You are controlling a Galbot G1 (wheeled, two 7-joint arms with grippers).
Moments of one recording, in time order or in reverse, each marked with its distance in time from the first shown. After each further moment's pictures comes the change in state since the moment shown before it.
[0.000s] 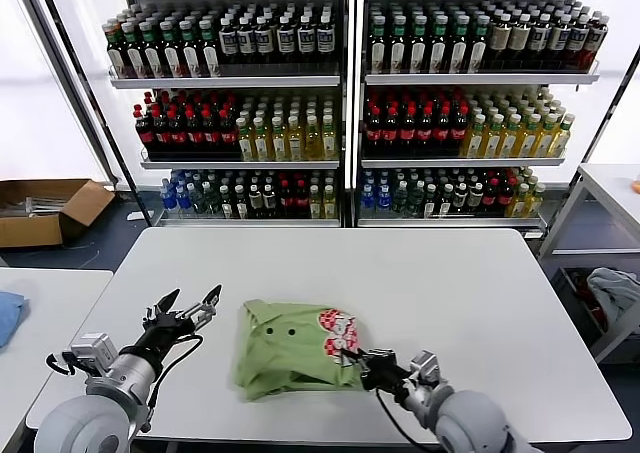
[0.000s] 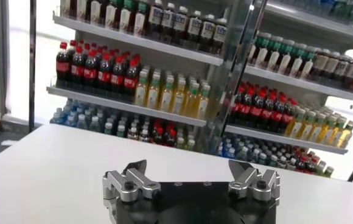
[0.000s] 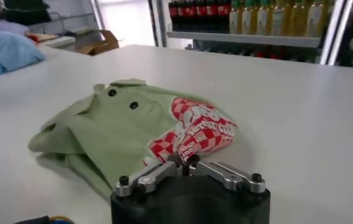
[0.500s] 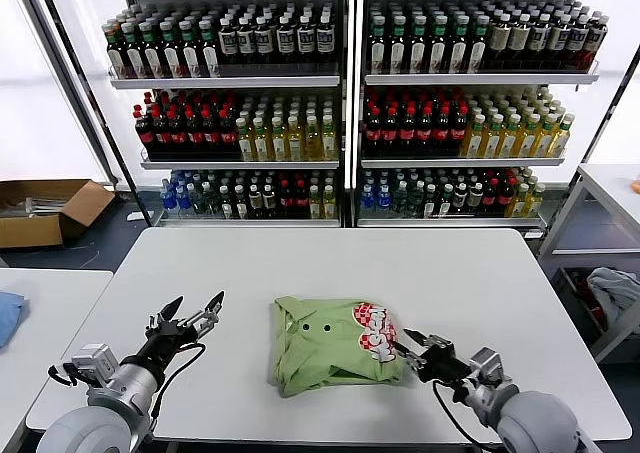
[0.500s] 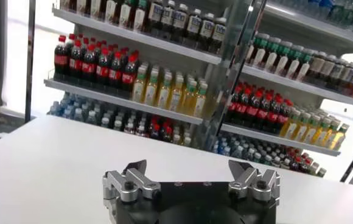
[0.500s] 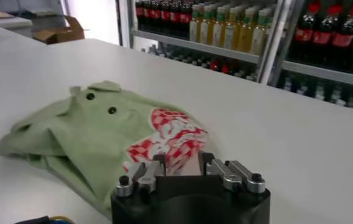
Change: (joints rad) left arm 0.045 -0.026 -0.005 -0.017 0.000 -0.017 0.018; right arm -0.166 -0.123 0.251 0.087 -0.006 0.024 -0.018
